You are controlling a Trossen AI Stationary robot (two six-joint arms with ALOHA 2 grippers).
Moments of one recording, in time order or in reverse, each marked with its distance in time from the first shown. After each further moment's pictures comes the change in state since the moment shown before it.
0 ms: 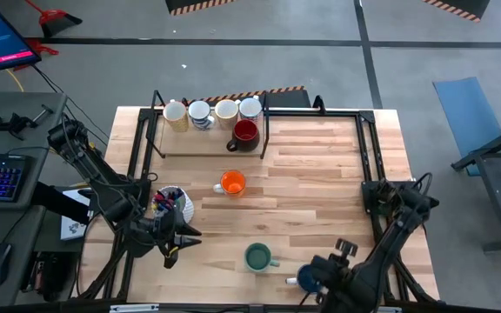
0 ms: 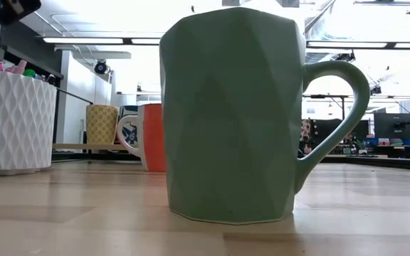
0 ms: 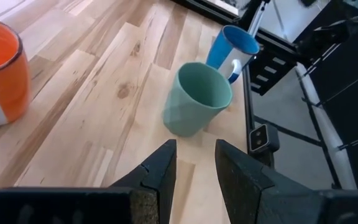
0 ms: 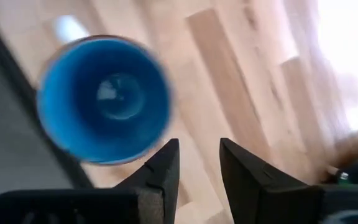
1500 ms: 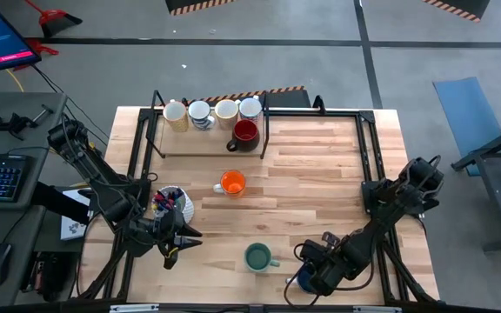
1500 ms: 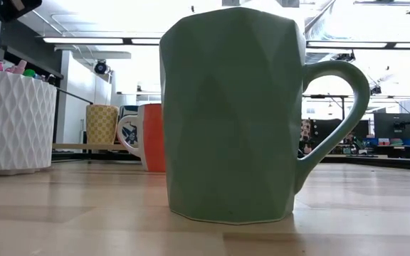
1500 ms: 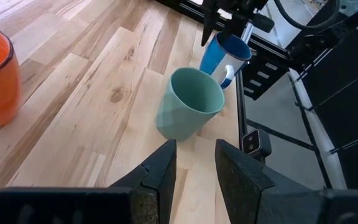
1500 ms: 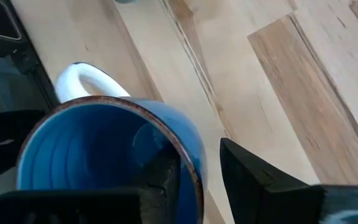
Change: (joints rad) left arm 0.000 0.000 0.000 0.033 0.001 0.008; right arm -0.112 -0.264 -0.660 0.806 -0.048 -0.067
